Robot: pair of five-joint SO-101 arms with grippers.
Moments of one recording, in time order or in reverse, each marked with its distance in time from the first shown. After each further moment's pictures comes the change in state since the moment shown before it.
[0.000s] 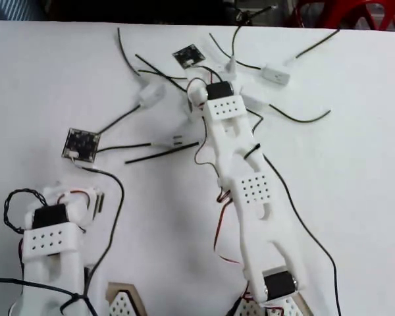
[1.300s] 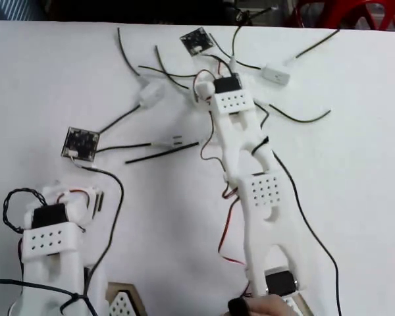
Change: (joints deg) left arm -0.1 0.0 -0.5 0.2 0.0; right arm 1.2 -10.4 14.1 -17.2 -0.1
